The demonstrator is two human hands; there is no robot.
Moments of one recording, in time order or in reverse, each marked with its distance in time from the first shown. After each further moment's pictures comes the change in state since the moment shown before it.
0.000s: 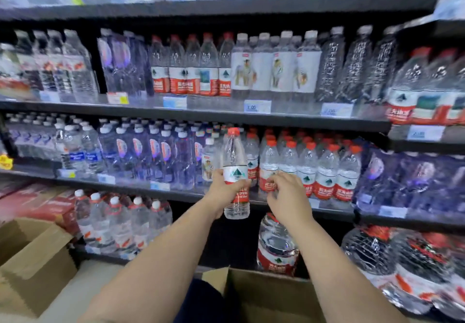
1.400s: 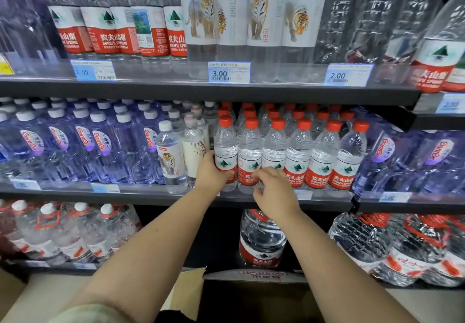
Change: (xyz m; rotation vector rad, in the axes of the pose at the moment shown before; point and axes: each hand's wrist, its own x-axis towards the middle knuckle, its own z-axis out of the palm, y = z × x) left_hand 0.161 -0.073 0.041 0.505 0.117 0.176; right_hand 0.080 0.087 0.086 -0.010 -0.172 0.056
